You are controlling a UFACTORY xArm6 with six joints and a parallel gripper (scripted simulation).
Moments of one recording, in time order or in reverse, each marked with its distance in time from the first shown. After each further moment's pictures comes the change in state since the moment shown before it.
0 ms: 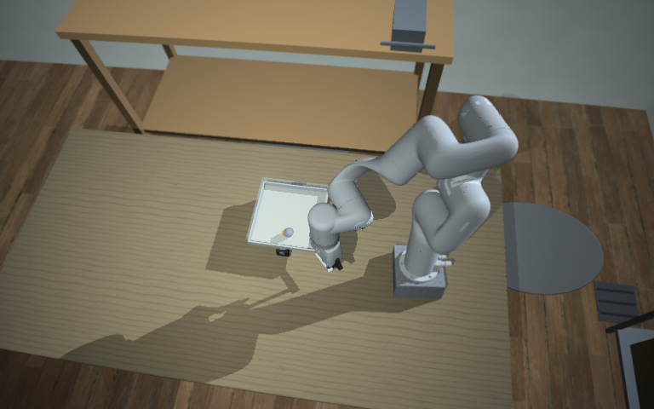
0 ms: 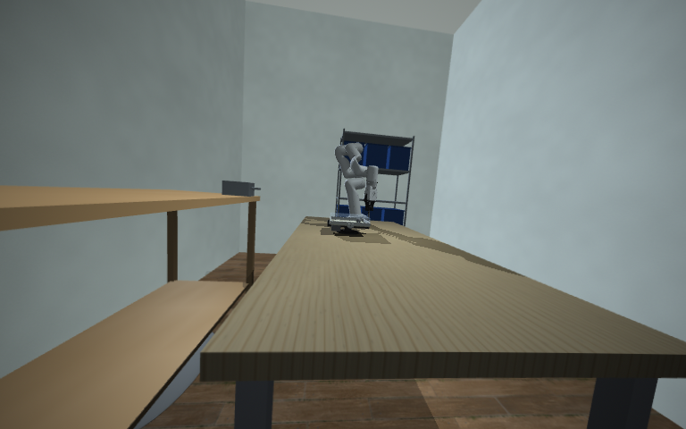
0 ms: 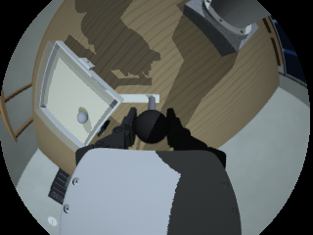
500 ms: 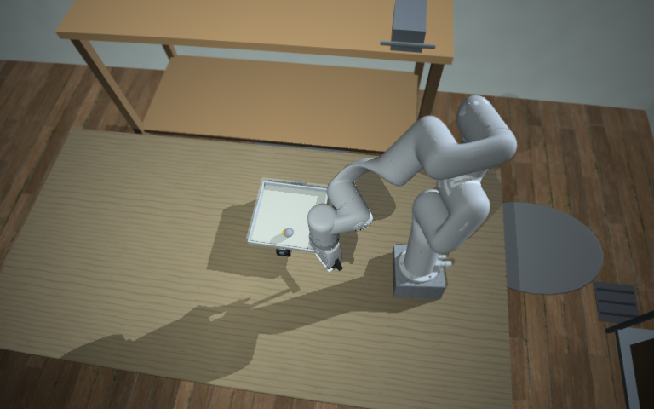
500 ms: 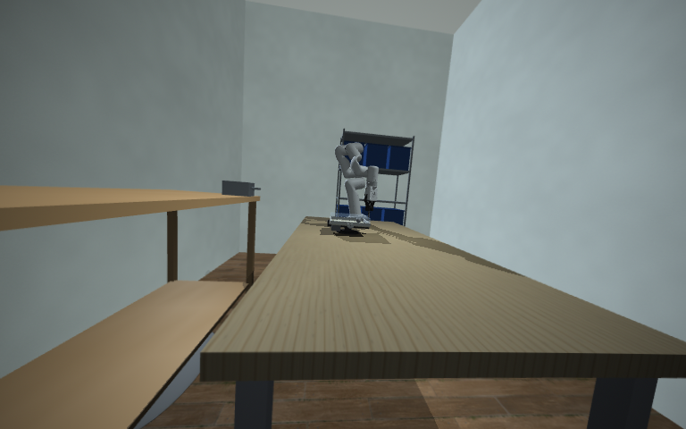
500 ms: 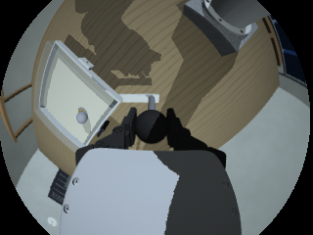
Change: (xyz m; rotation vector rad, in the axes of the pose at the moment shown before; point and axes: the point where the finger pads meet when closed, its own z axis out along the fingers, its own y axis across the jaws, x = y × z) arm -0.001 0.001 0.001 -0.001 0.005 0.000
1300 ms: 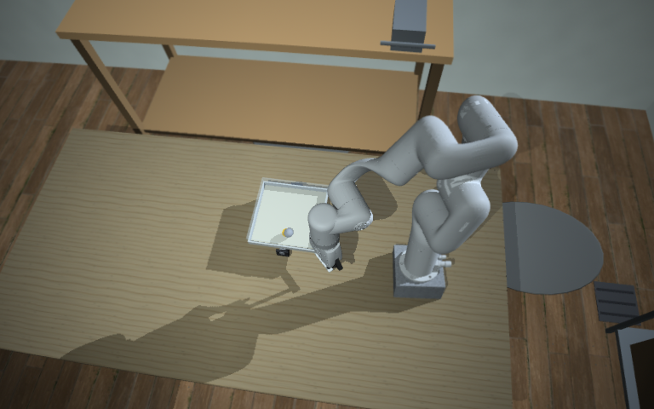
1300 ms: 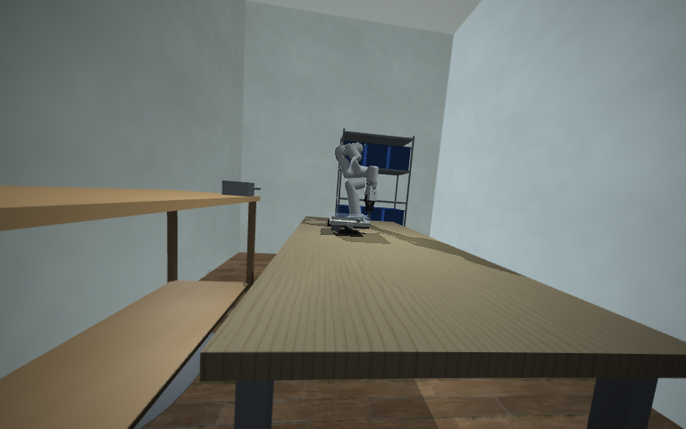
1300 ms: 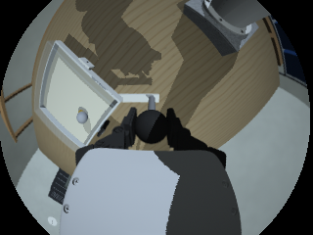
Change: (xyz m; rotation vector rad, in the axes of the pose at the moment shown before) arm 0.000 0.000 0.000 0.001 -0.006 0.000
